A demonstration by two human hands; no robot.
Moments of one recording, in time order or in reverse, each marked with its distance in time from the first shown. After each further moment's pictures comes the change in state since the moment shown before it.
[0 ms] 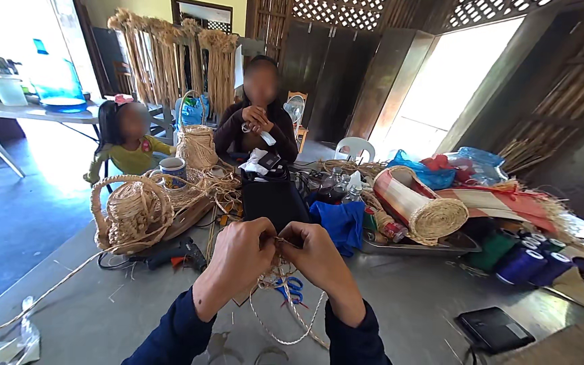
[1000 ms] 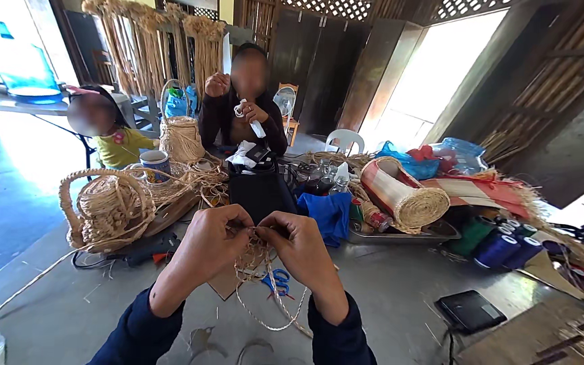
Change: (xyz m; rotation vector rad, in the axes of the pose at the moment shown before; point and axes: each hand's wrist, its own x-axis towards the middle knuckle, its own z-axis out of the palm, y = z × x) left_hand 0.001 -0.006 -0.013 -0.218 0.041 0.010; right_hand -0.003 0.000 0.003 0.048 0.113 -0.186
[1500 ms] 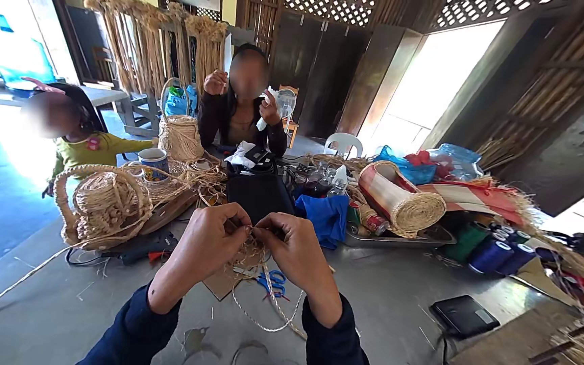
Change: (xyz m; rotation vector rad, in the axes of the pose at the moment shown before) left_hand 0.001 -0.002 0.003 0.031 0.012 -0.002; right_hand 0.000 0.000 0.003 -0.082 0.012 -0.002
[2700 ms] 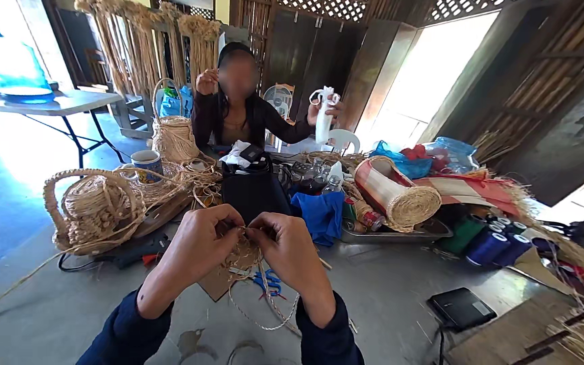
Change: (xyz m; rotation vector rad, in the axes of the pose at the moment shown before) left_hand 0.000 -0.005 0.003 0.016 -0.006 0.042; right_hand -0.001 -0.006 -0.003 -0.072 -0.025 0.031
